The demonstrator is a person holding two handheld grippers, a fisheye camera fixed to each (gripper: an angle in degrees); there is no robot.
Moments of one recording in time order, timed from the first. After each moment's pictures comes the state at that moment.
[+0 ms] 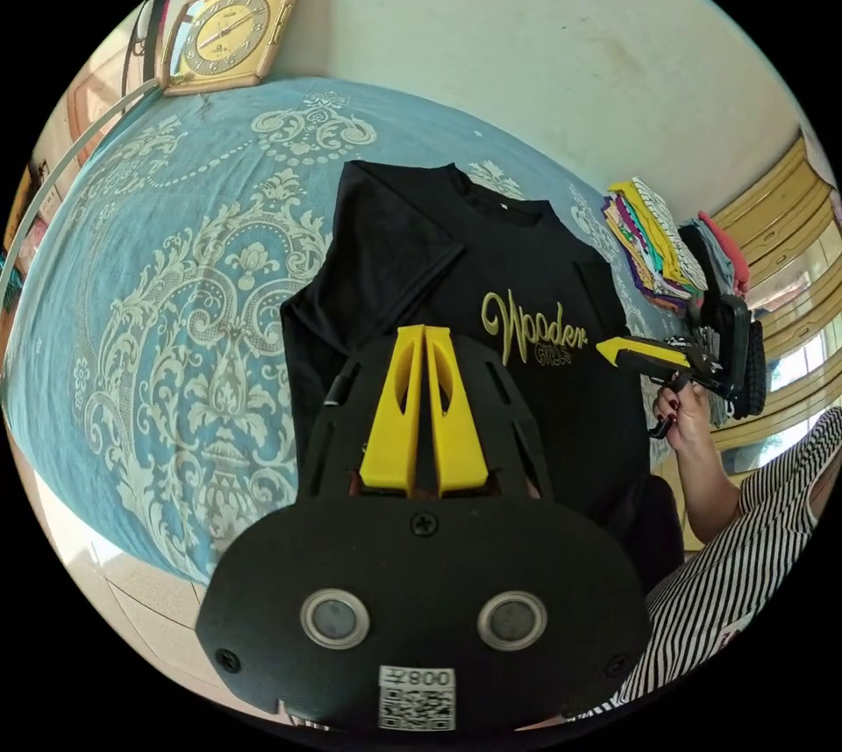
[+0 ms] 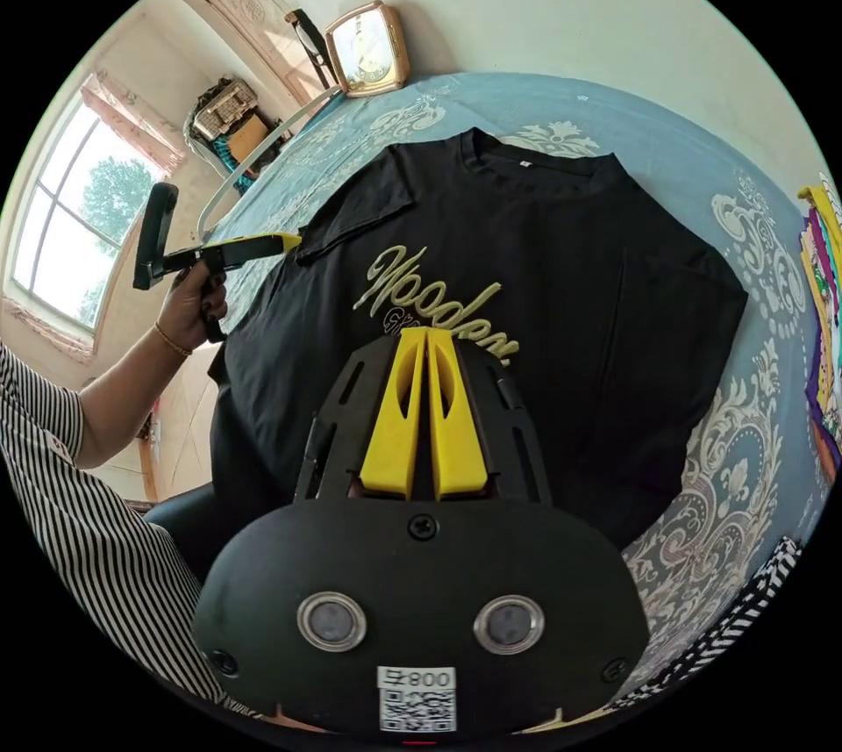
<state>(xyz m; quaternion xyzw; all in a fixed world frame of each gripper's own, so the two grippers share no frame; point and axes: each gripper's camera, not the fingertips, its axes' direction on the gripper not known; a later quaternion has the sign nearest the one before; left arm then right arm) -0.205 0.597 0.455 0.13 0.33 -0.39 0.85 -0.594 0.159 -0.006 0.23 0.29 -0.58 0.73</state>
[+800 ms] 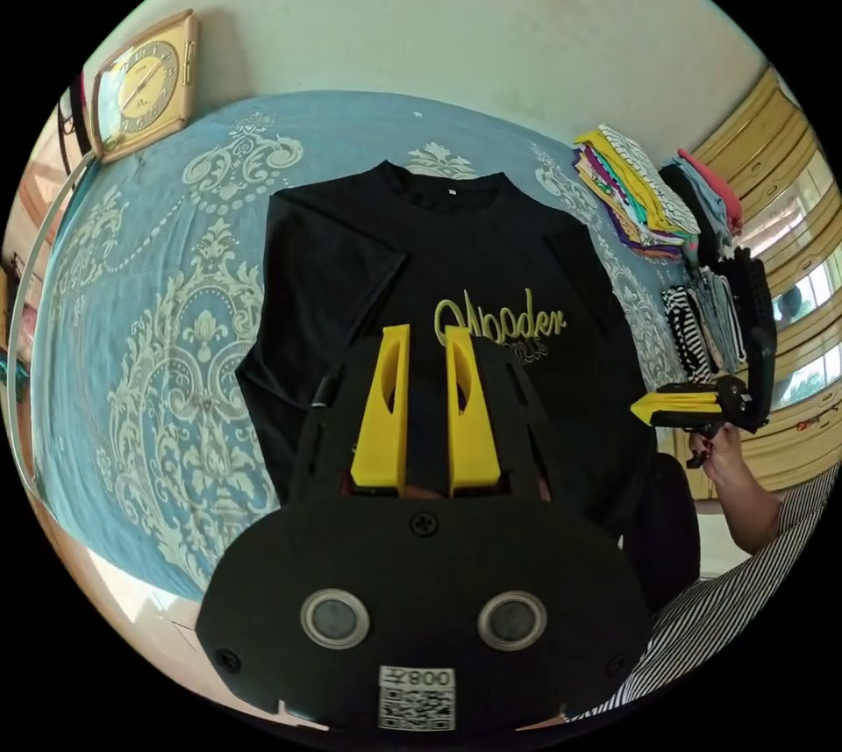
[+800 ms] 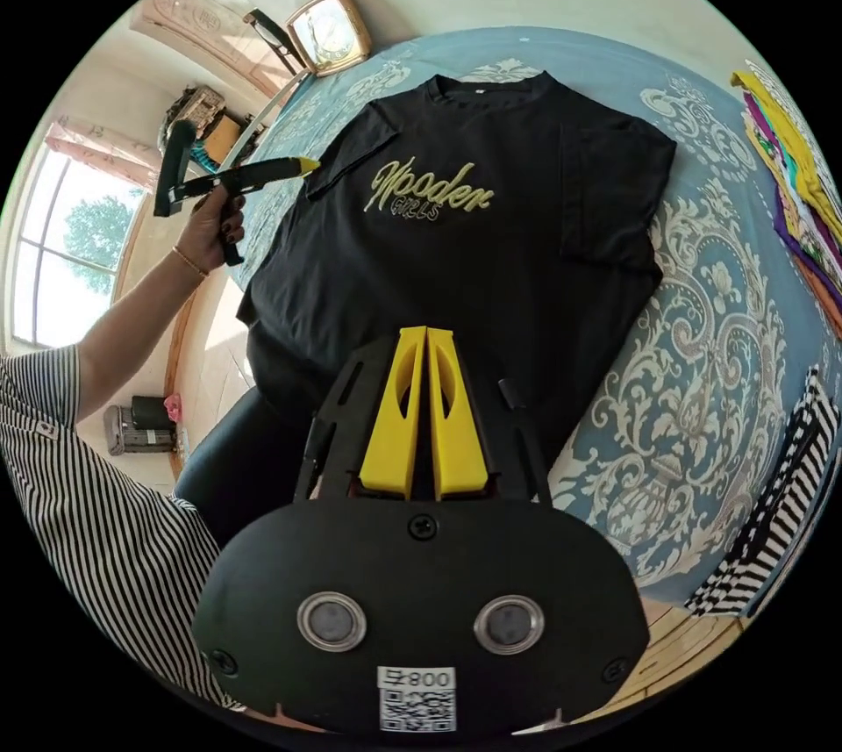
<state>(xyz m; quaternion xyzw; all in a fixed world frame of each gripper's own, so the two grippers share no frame) -0.175 0.450 0.443 0.10 0.28 -0.28 0.91 -0.504 0.192 -0.046 0.20 0.29 -0.53 0.77</state>
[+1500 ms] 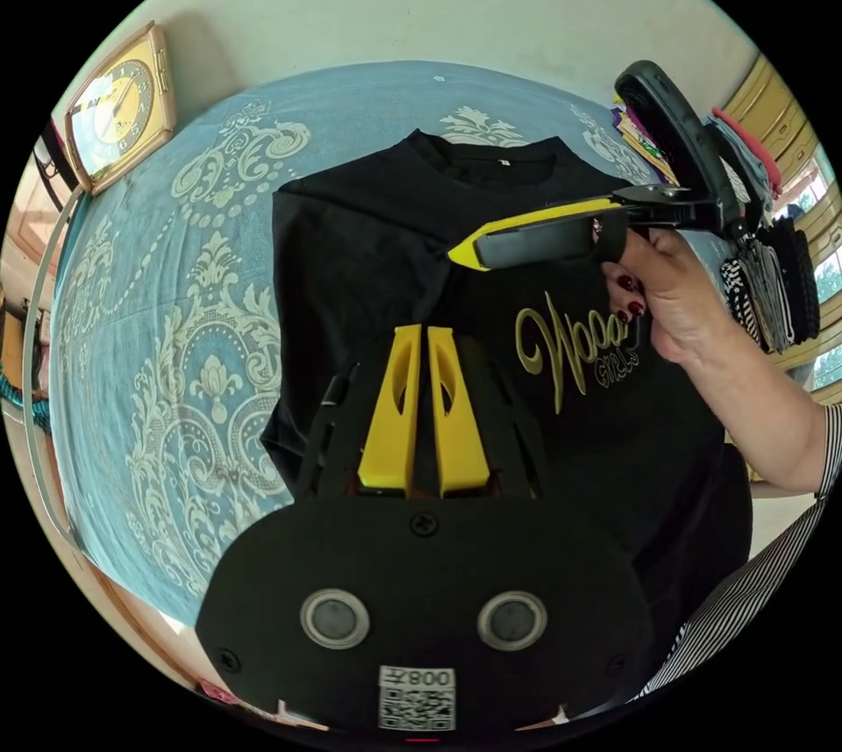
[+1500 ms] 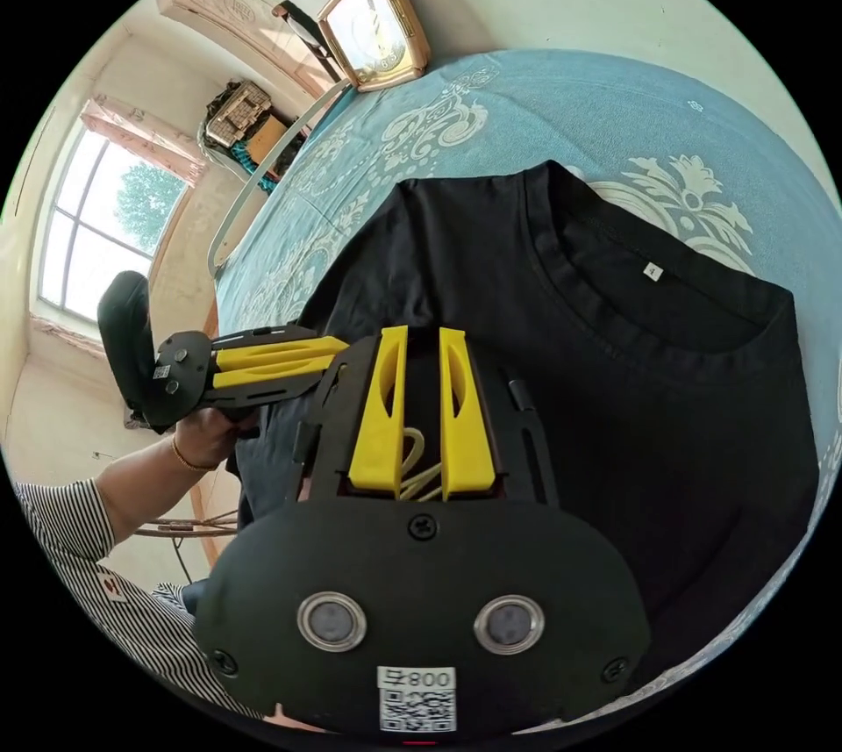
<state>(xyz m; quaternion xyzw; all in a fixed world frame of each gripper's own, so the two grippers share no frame) -0.161 0.393 0.513 0.08 0.24 -0.25 0.93 -0.751 0.000 0.059 0.15 0.24 -0.59 0.75</state>
